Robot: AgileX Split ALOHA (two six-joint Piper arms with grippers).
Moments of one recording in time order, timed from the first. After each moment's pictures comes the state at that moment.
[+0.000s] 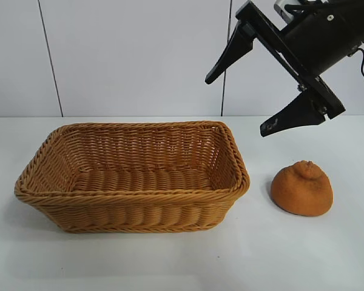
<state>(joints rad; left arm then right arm) -0.01 1.31 -1.07 -0.07 1.21 0.04 0.23 1.70 -1.14 0.84 0.84 -0.21</state>
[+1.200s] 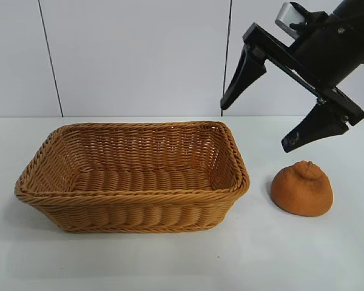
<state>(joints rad) -0.01 0.05 -0.50 -0.07 1.06 0.04 0.23 1.70 -1.14 0.59 0.88 -0.12</state>
